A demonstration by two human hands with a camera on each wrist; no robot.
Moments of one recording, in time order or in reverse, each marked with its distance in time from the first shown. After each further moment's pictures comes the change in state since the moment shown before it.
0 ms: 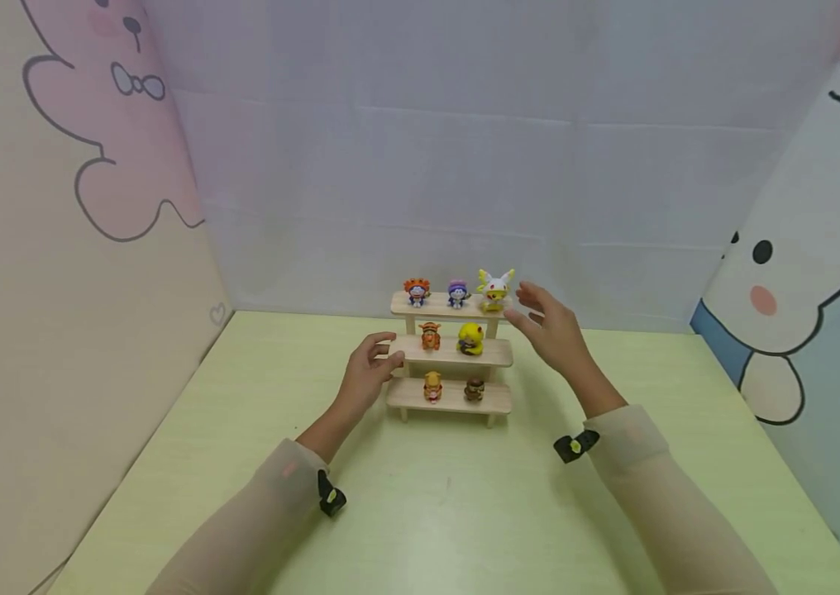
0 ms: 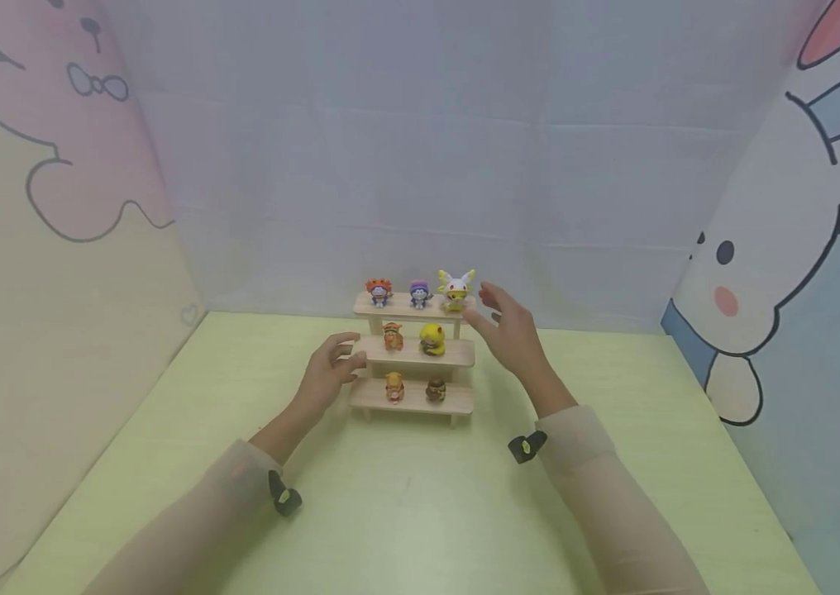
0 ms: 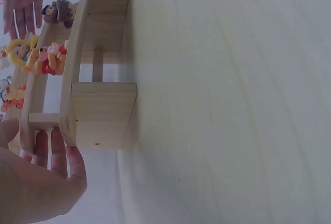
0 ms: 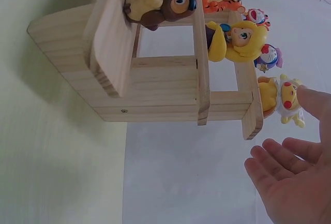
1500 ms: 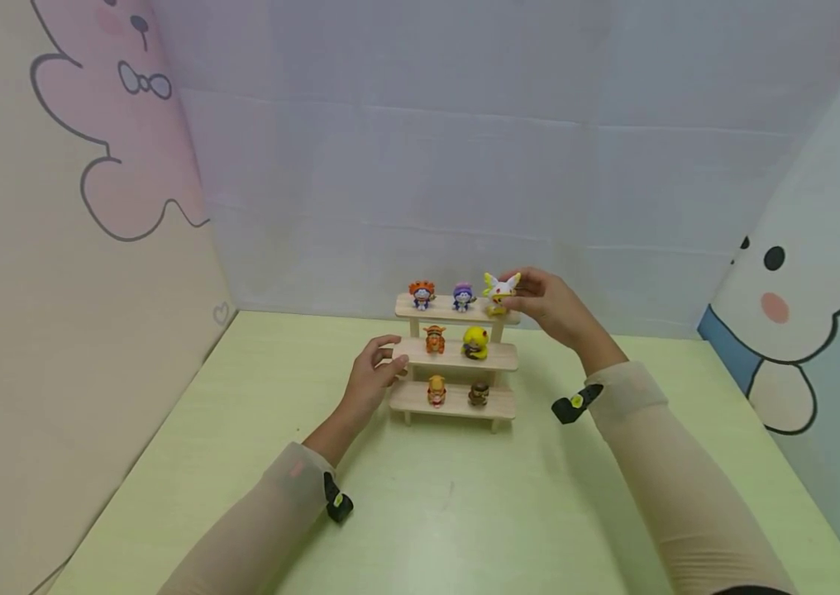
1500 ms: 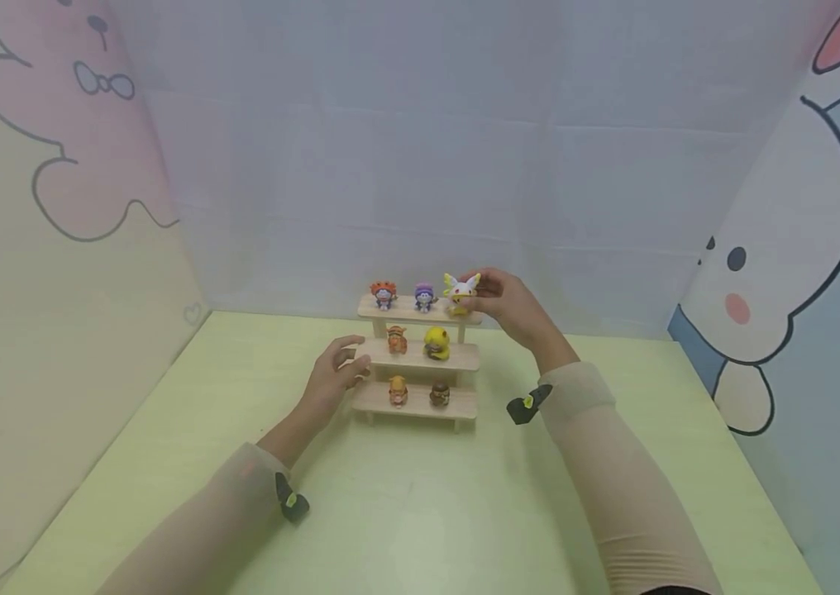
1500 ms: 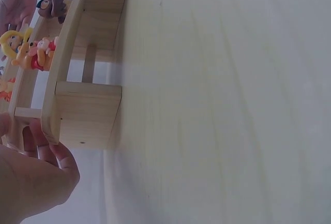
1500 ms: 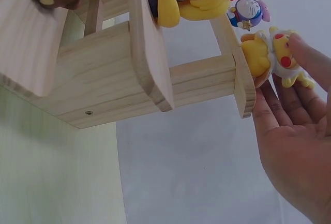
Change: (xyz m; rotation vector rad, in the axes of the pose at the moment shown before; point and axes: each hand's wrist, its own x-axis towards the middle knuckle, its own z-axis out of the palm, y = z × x) left_hand 0.005 -0.010 0.004 -0.124 0.037 -0.043; right_hand 0.052 0.001 -0.015 0.492 -0.306 0.107
